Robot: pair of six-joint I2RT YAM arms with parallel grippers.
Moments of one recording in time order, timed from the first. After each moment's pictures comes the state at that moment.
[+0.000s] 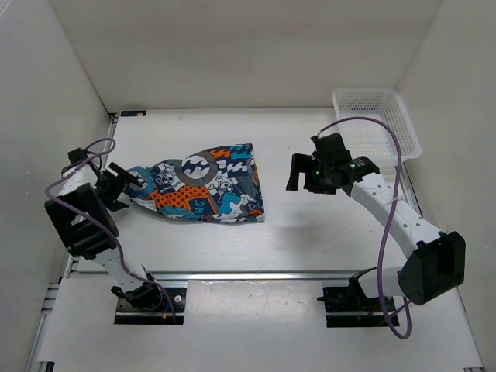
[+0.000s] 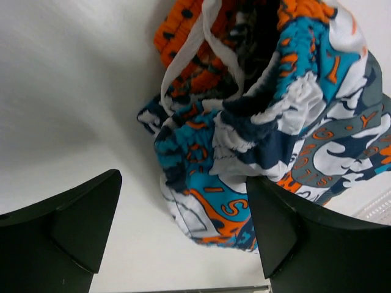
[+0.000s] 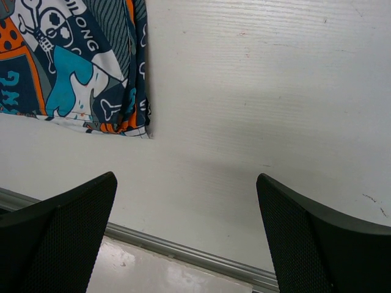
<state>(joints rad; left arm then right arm) 0.52 1.73 1.18 -0.72 0.33 -0.47 0.46 1.33 1.16 -0.75 -0.08 0.45</state>
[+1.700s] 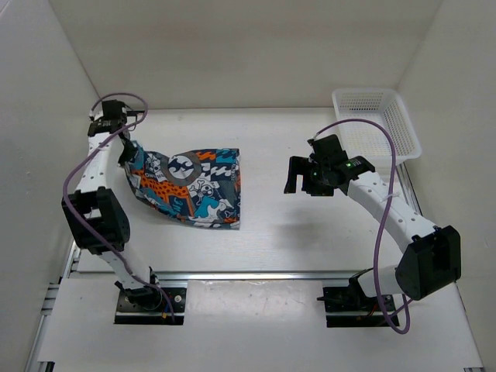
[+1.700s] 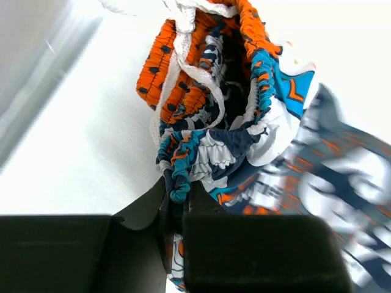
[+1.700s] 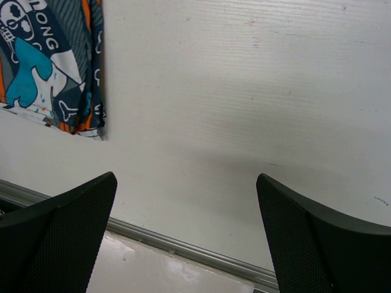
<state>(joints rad) 0.19 1.77 1.54 -0.84 -0.32 -0.45 0.46 1.37 1.15 -0.74 -0.12 0.44</state>
